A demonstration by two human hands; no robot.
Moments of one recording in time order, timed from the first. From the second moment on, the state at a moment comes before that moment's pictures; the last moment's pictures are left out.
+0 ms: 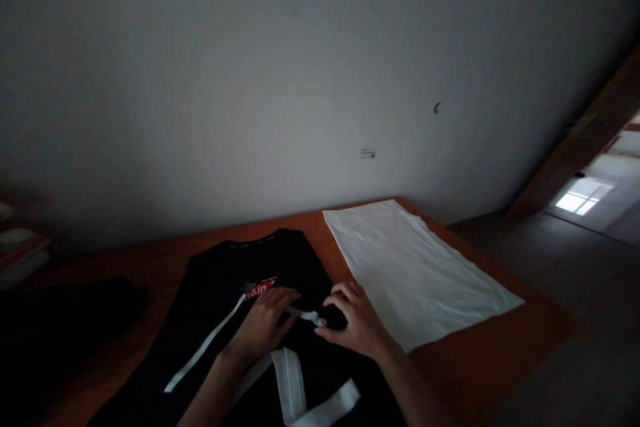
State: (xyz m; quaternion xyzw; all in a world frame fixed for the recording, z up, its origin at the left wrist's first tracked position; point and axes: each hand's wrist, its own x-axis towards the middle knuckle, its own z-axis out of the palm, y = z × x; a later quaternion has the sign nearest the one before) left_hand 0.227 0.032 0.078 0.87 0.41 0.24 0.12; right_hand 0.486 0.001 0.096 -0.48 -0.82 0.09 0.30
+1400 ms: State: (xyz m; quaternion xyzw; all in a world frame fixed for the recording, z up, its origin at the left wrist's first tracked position) left_hand 0.223 0.037 0.061 0.76 0.55 0.35 0.00; right_hand 0.370 0.138 0.066 -0.59 -0.78 0.11 0.14
